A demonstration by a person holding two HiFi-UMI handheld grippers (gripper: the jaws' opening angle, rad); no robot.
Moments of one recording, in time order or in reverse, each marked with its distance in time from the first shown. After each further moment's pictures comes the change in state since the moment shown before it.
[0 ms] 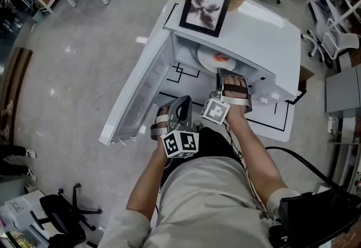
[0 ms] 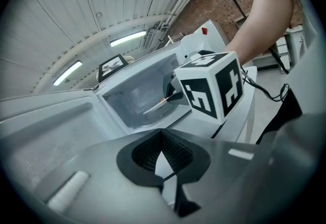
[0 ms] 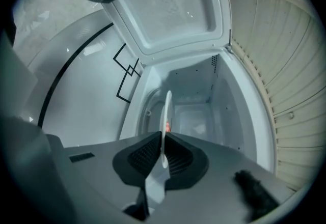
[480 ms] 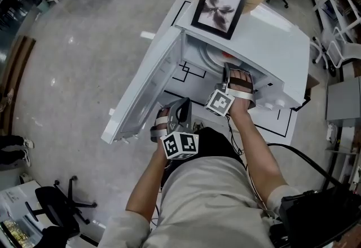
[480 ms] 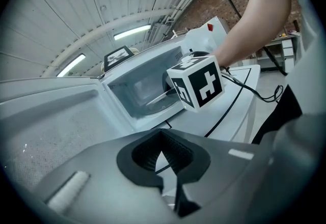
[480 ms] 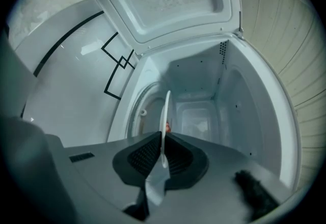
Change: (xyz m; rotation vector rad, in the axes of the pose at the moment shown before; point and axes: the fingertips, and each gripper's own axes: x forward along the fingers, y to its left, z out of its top) left arm -0.005 0.005 -0.023 -0.050 0.063 0.013; right arm 0.036 -0.001 0.001 0.011 0.026 0.031
